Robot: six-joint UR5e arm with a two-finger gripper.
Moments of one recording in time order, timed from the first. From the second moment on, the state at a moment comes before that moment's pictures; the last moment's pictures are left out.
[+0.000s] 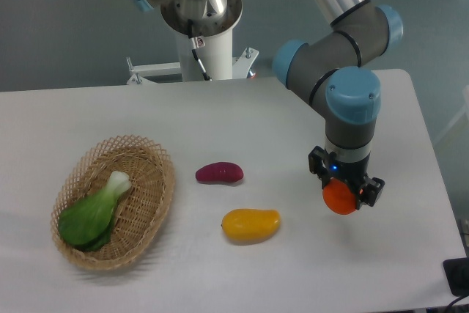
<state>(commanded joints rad) 2.58 -2.04 -1.52 -0.94 1.60 1.30</state>
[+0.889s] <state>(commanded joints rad) 2.45 -2.04 -1.51 -0.94 1.59 1.07</state>
